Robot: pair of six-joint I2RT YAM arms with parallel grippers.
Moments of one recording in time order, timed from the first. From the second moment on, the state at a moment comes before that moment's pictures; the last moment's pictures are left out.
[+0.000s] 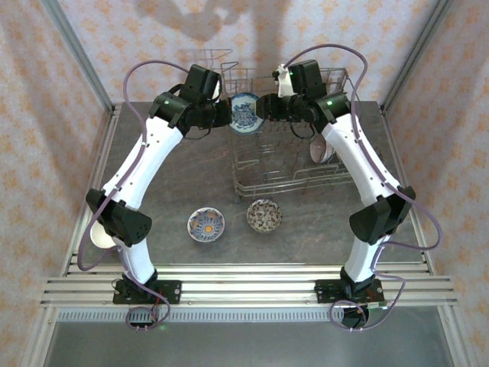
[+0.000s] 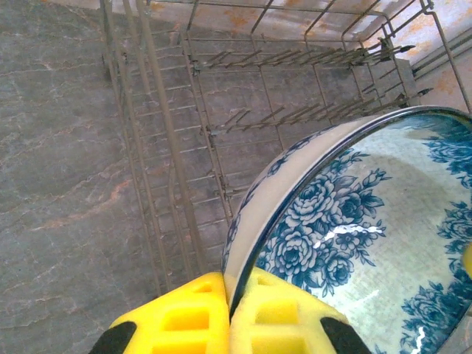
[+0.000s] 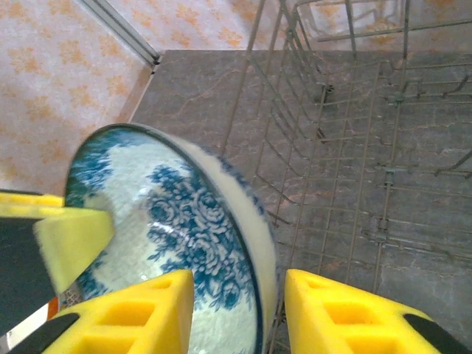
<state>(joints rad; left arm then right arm) -0.44 1.82 2.12 -1.06 0.03 -0.54 0.45 1.81 2.07 -0.91 -0.30 0.36</state>
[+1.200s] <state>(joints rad) -0.50 1.87 2.19 -1.08 -0.03 -0.54 0.44 1.78 2.05 -1.00 -0.23 0.34</state>
